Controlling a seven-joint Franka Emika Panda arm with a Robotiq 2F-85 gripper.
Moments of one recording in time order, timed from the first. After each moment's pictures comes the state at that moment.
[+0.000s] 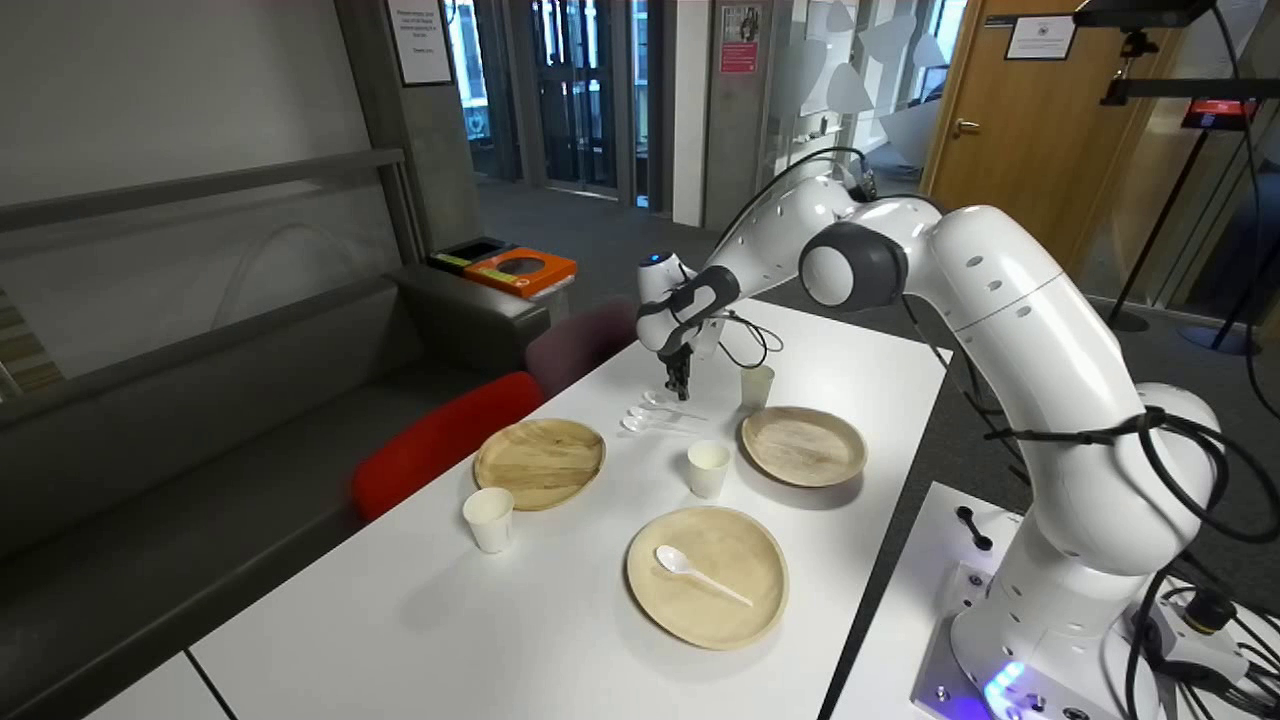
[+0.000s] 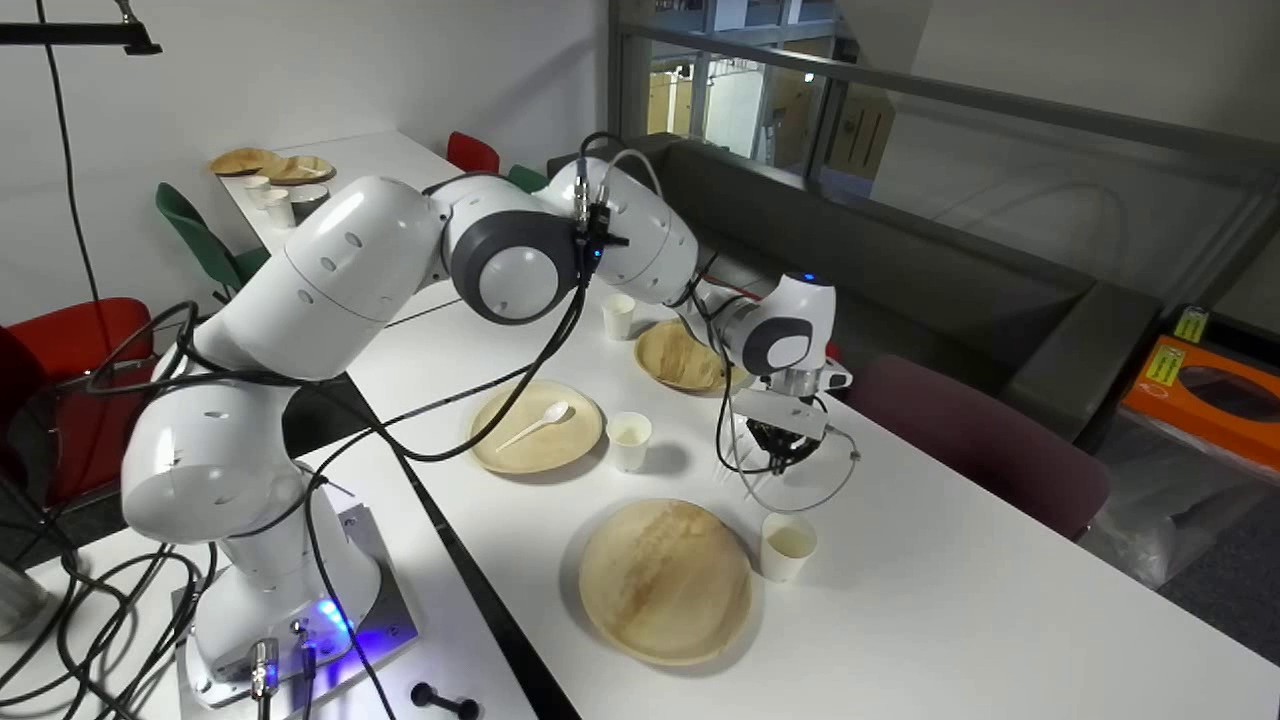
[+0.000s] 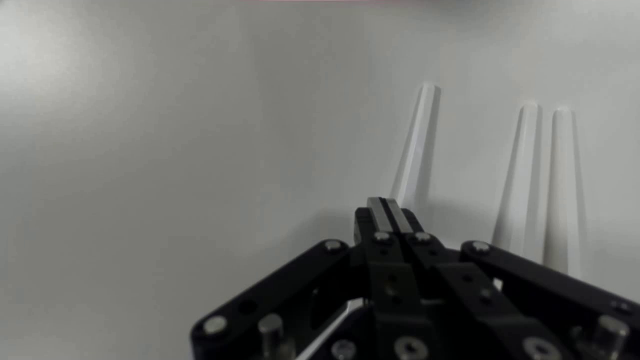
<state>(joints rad) -0.20 0.88 -0.09 -1.43 -0.17 2.26 -0.50</state>
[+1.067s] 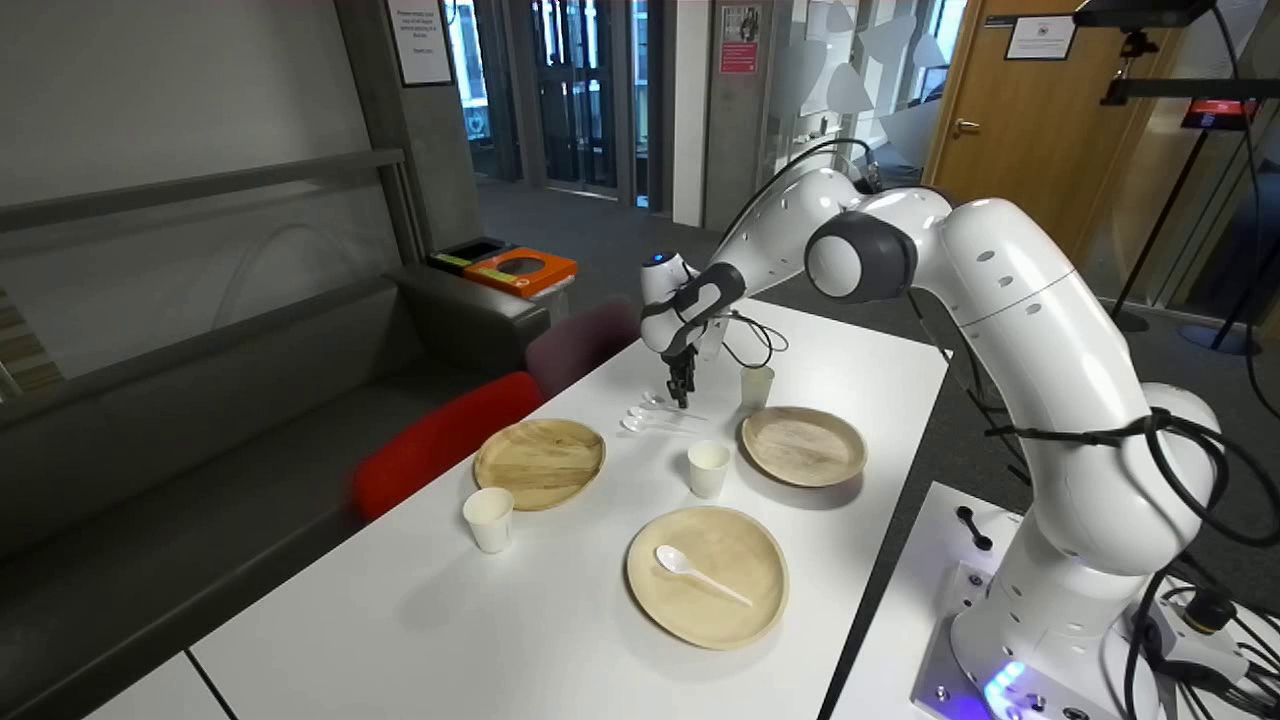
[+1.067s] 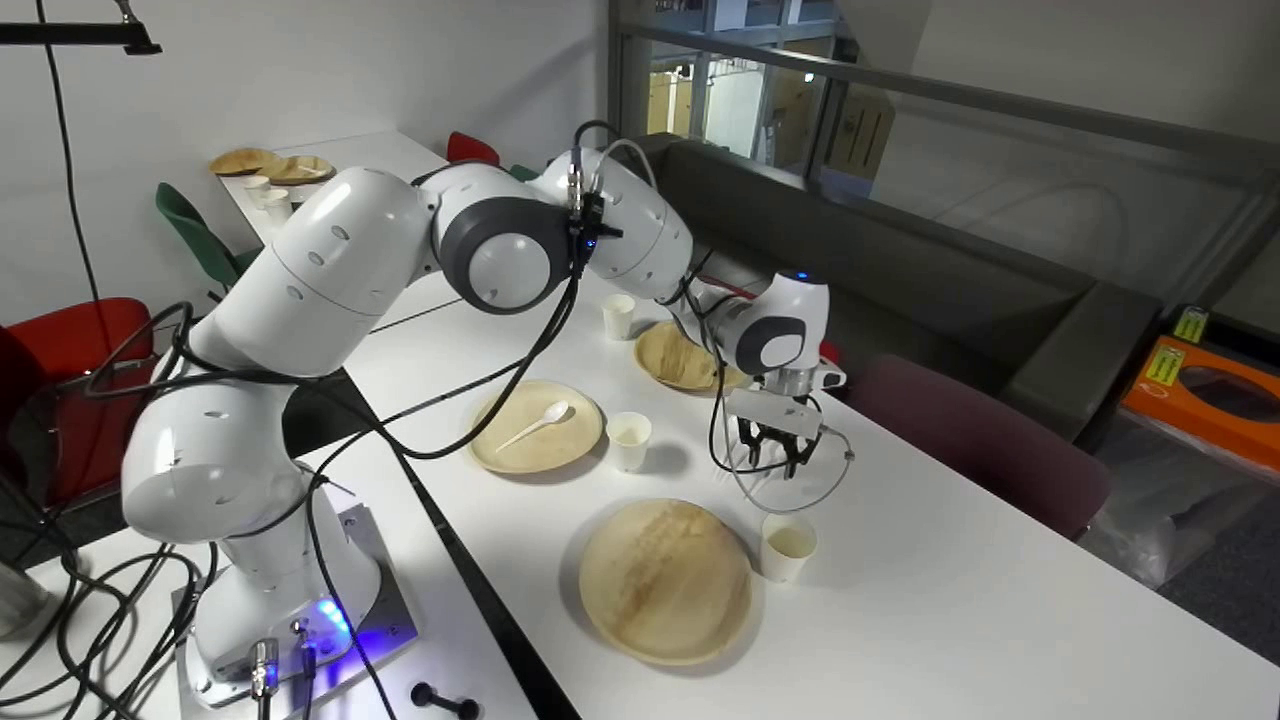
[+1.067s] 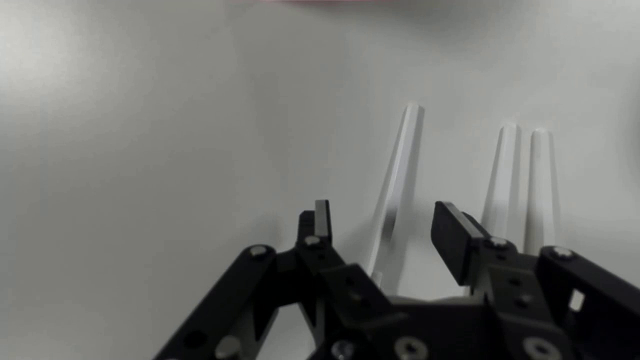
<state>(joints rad) -0.20 0.83 -0.09 -1.50 -0.18 2.28 -0.50</state>
